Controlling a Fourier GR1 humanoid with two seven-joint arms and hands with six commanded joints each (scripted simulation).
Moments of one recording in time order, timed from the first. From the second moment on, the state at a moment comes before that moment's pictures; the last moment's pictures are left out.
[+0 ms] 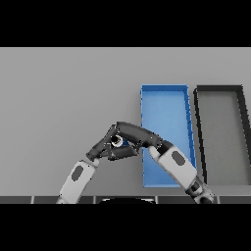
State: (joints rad) left arm -0.19 0.01 -0.42 -1.62 -0.12 -0.33 -0.02; right arm -0.58 -0.12 0.45 -1.81 -0.22 0.42 0.31
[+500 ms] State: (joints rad) left arm -0.18 0.01 -0.38 -1.62 -0.13 -0.41 0.07; right arm -0.57 -0.10 0.45 -1.83 -0.23 0.37 0.41
